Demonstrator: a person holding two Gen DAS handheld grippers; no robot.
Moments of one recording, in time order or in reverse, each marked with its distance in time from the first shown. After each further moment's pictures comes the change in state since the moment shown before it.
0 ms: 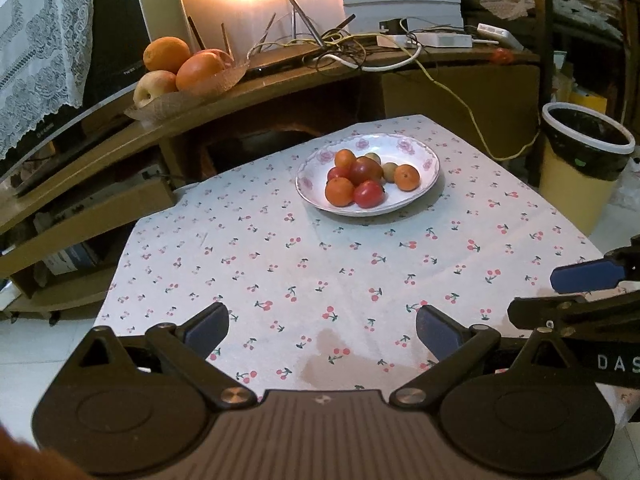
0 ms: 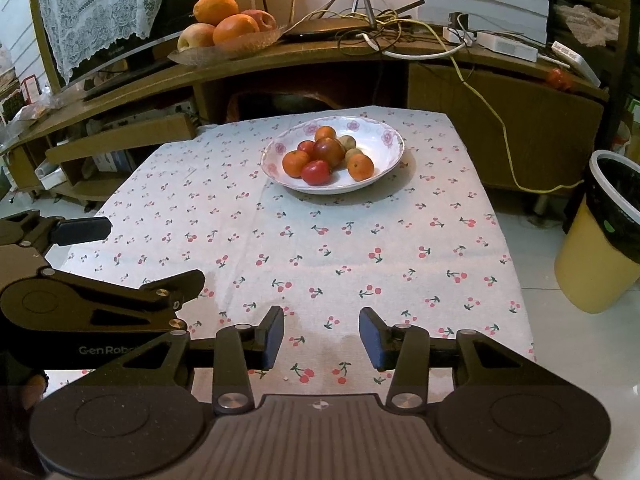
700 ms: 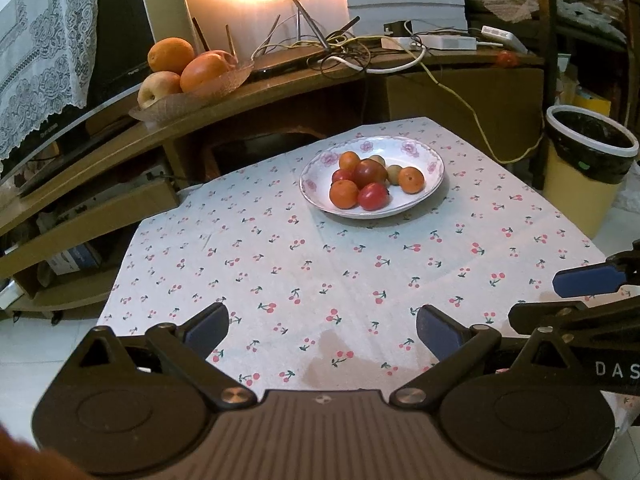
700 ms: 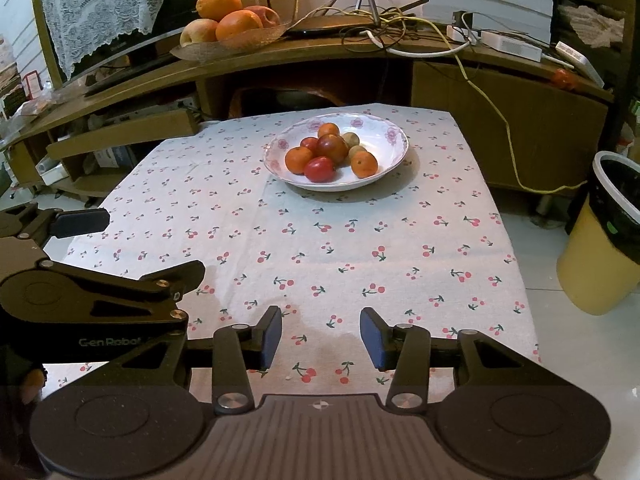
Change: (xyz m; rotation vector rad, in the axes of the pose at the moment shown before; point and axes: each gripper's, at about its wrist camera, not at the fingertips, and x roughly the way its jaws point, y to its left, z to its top) left arm 0.001 0.002 0.000 -0.004 -0.004 0.007; right arm 0.004 0.001 -0.001 -0.010 0.006 0.002
